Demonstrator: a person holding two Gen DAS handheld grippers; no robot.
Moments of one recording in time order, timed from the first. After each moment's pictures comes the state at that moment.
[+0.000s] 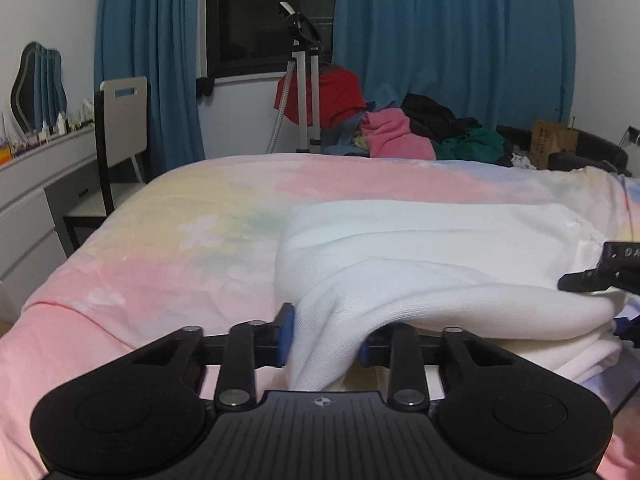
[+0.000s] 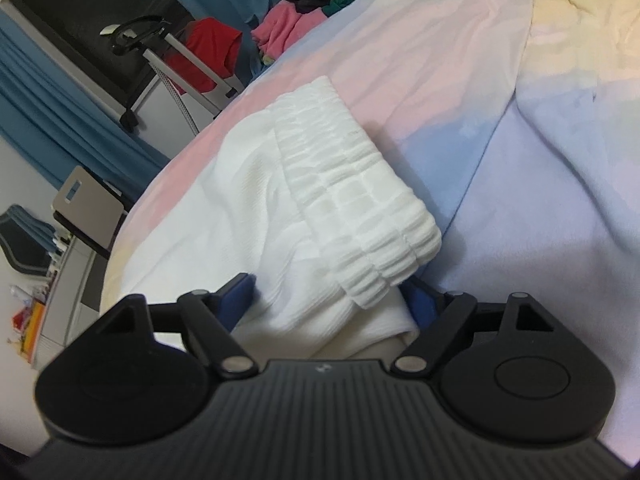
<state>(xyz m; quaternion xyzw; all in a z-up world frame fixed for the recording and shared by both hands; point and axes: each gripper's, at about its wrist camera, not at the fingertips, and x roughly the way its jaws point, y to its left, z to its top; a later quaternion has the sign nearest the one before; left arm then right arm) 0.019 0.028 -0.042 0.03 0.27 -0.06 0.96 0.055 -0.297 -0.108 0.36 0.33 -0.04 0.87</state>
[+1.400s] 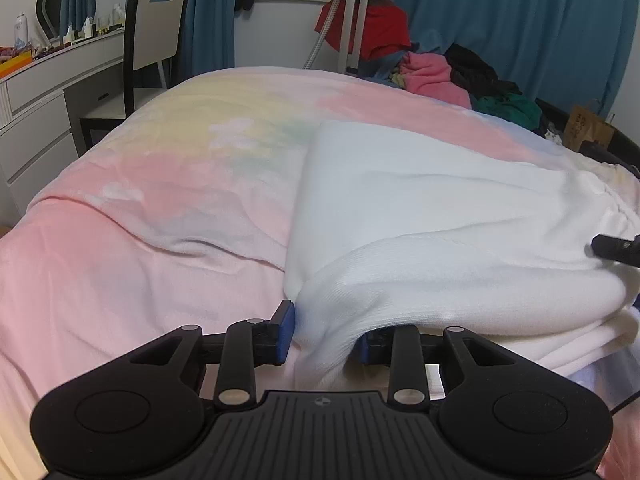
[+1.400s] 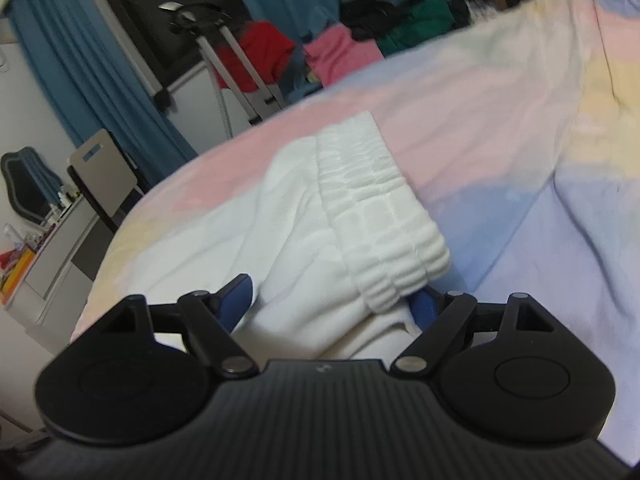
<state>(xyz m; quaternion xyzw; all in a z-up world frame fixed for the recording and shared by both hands) 0.025 0.046 -0.066 -0.04 0.38 -0.02 0.92 0.057 -0.274 -0.081 0.27 0.31 -0.02 0.91</state>
